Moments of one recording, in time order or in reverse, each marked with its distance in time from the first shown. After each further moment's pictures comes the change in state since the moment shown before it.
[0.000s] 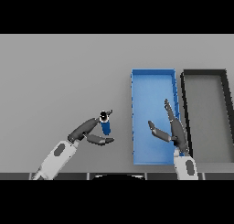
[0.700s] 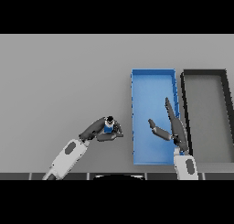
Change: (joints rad) left arm -0.037 -0.140 -0.004 0.094 0.051 0.001 -0.104; right arm -0.019 0.006 -0.010 0.010 -0.014 -0.002 0.023
